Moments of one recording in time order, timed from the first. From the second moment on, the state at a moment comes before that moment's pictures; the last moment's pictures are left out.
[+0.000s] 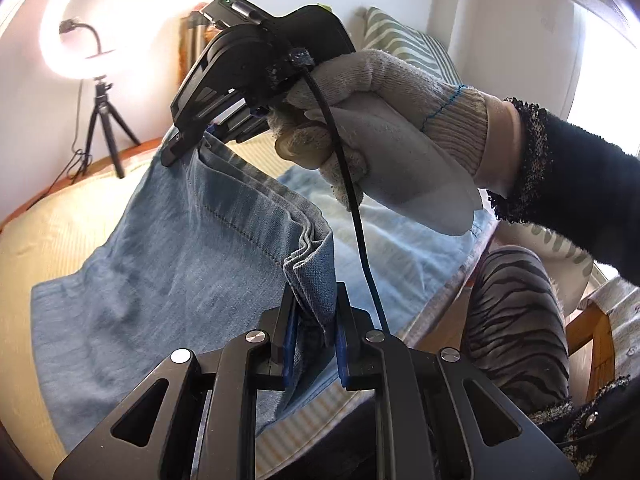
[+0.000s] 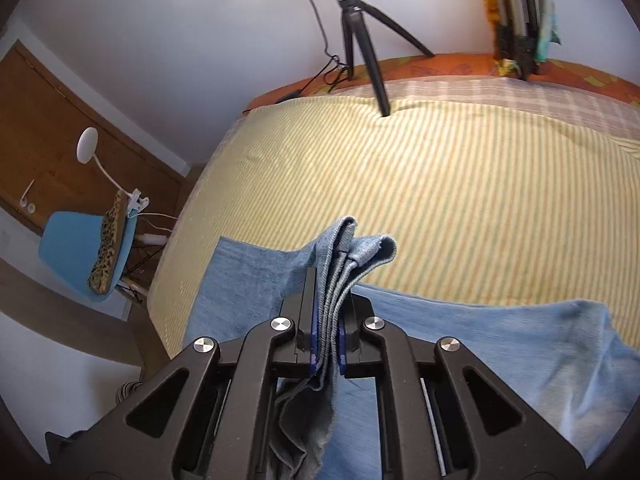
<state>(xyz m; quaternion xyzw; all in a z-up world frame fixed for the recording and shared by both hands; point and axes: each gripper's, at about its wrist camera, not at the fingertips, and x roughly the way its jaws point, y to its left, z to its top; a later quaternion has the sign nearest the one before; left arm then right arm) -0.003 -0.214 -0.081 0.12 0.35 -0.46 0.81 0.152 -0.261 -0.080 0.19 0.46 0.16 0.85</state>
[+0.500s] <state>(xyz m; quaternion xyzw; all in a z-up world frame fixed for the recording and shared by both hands) -0.001 -0.241 -0.118 0.15 0.39 -0.43 0.80 0.146 -0.287 -0.125 0.16 0.50 0.12 0.85</state>
